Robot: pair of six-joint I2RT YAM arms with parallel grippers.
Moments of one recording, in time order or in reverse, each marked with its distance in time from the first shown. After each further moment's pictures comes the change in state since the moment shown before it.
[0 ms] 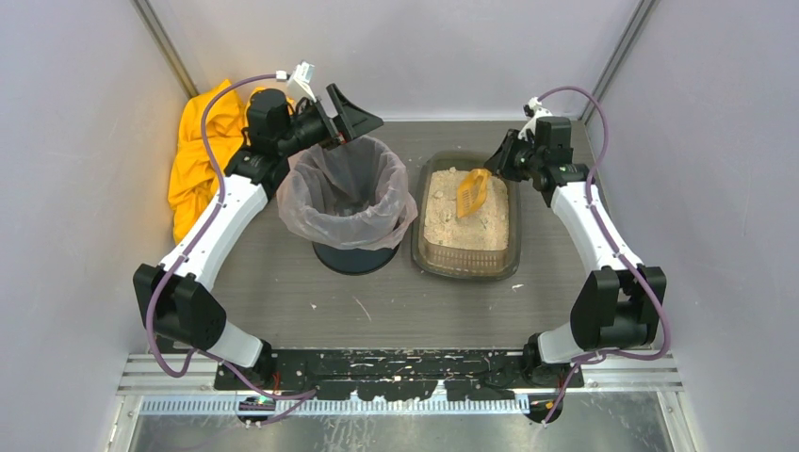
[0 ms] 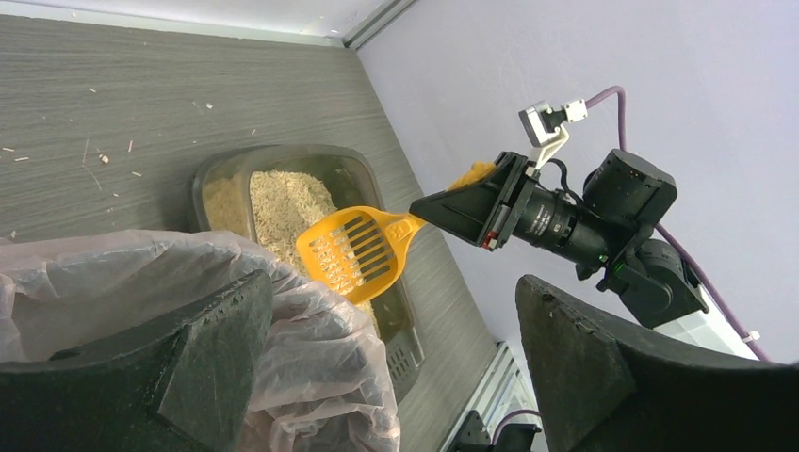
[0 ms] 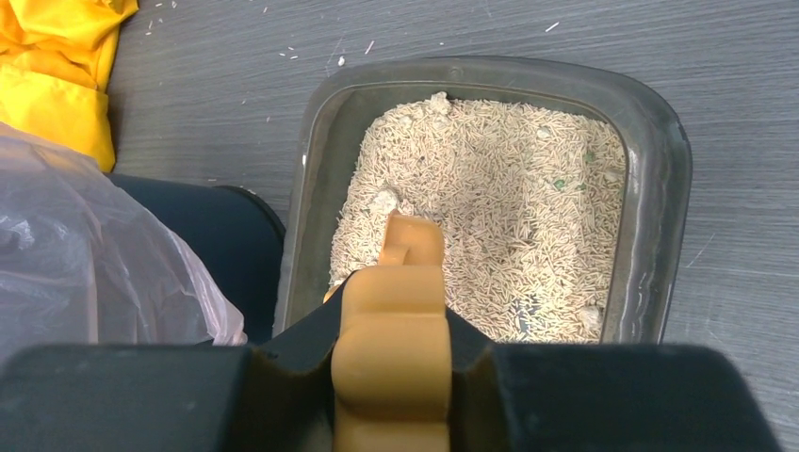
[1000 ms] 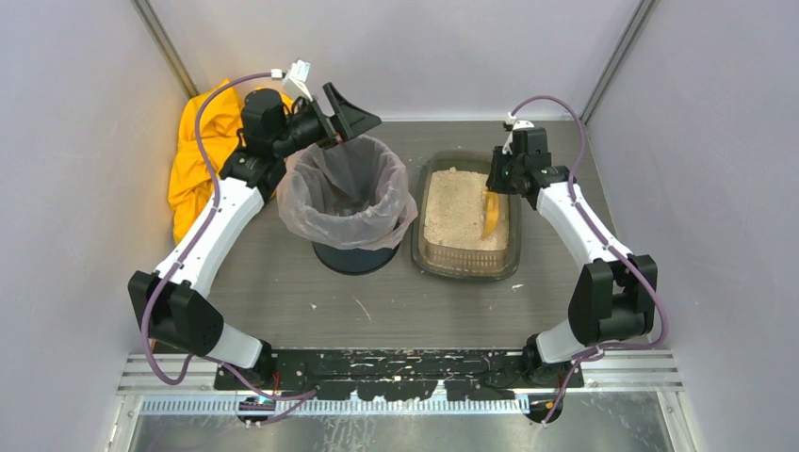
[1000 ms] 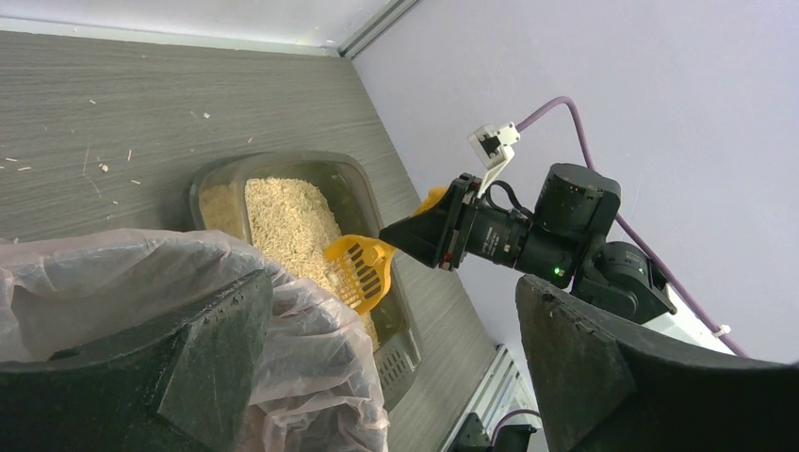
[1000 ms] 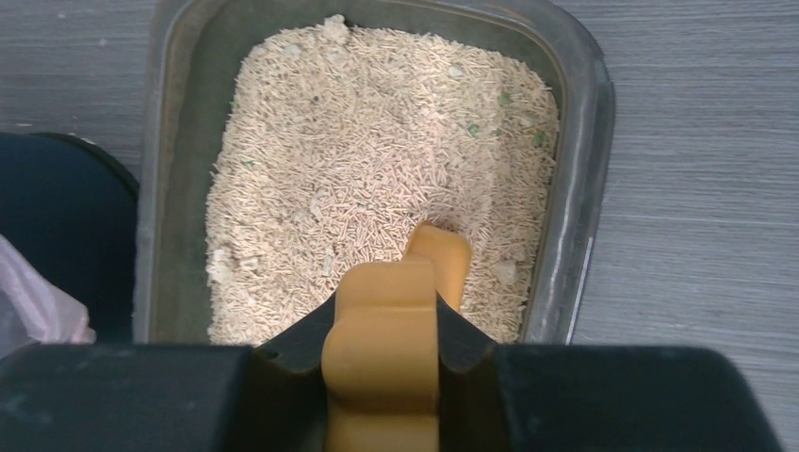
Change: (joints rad) left arm 0.000 -0.032 0.000 -0.008 -0.006 0.004; right arm 0.105 0.035 -0.031 -0.086 0.259 -0.161
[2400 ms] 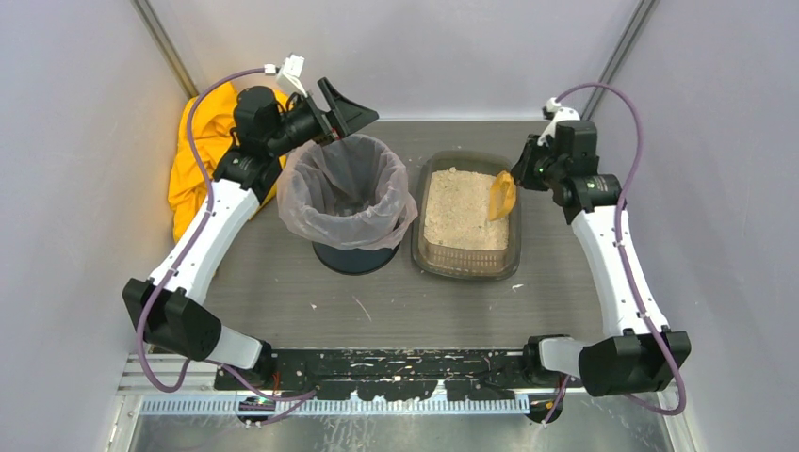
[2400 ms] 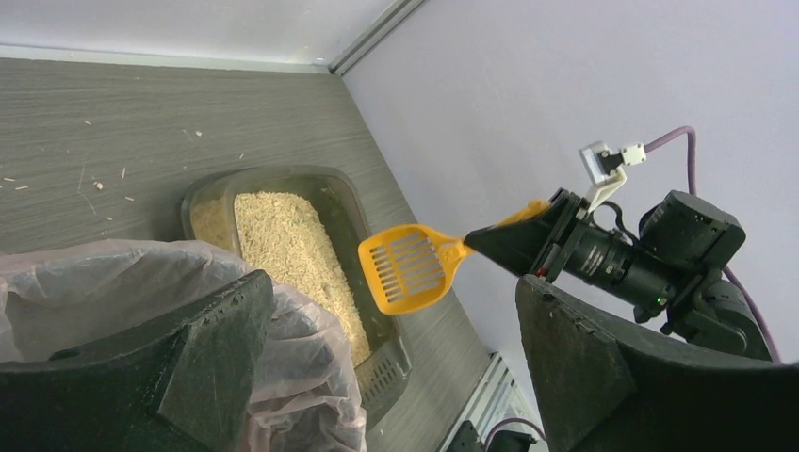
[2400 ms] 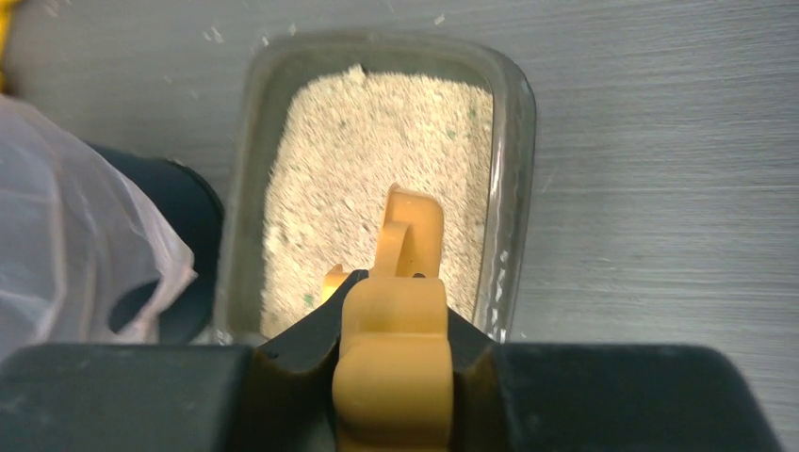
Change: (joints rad) left arm 0.001 -0.032 0.024 -0.018 -0.010 -0.004; right arm -0.128 -0.266 0.106 -0.201 -0.104 0.052
